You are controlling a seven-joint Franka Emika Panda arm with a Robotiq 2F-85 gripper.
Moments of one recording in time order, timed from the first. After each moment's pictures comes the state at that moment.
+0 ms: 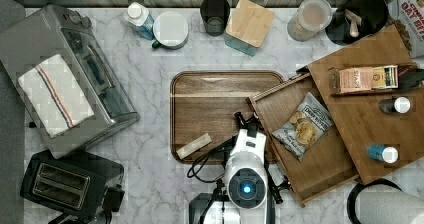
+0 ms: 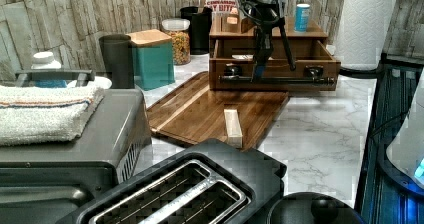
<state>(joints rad) -0.04 -0.27 -0.08 -2.79 -0.16 1.05 -1.29</state>
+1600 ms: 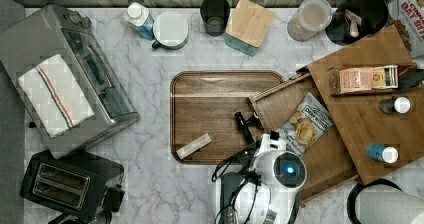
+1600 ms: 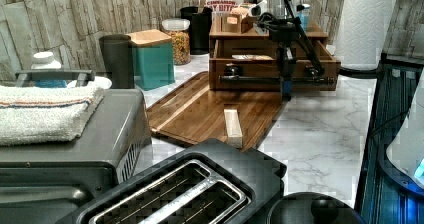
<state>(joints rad) -0.03 -0.13 -0.23 -2.73 0.08 0.86 -1.61</state>
